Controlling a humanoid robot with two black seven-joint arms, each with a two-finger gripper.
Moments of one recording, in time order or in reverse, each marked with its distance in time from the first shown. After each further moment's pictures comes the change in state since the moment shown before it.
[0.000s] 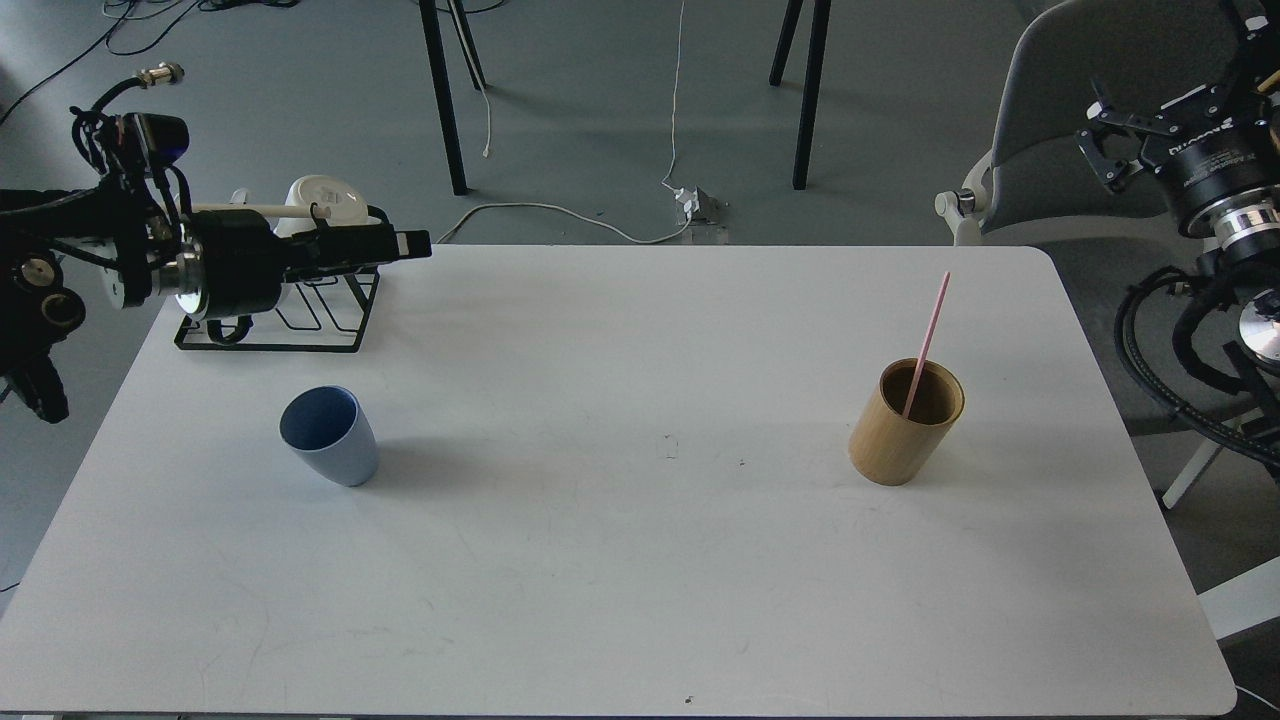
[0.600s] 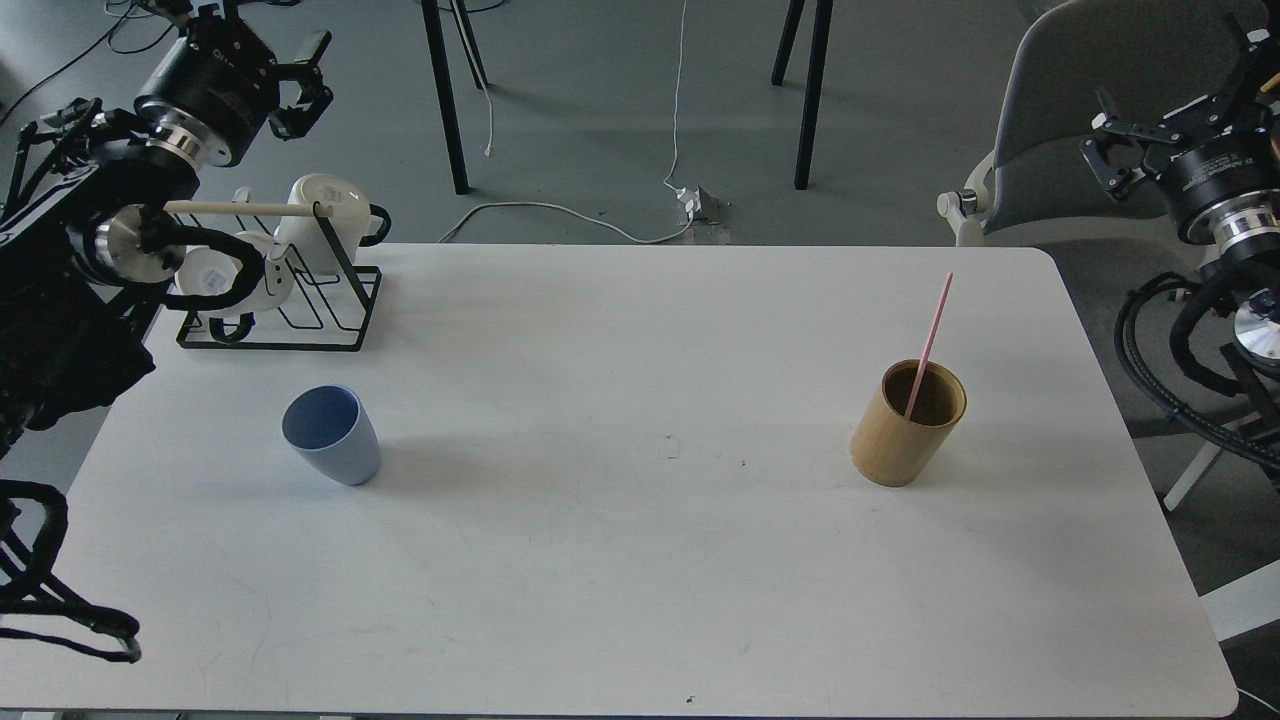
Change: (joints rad) left arm -0.128 -0.501 -0.139 0.722 -1.252 -0.027 0.019; right arm -0.004 0.011 0.001 0.004 0.000 -0.087 0.001
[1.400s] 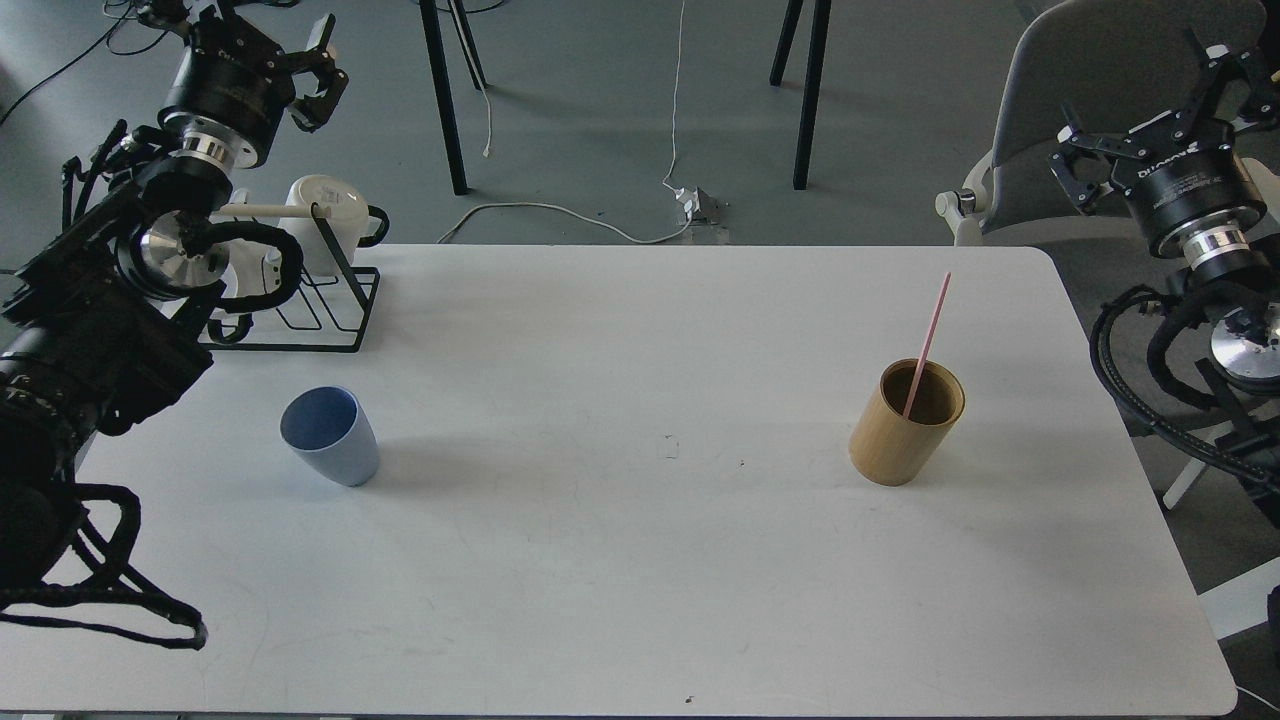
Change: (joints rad) left arm 0.043 -0.132 -0.172 0.113 -0.331 0.001 -0.031; right arm -0.011 0.033 -0.007 -0.012 0.000 0.068 -0.010
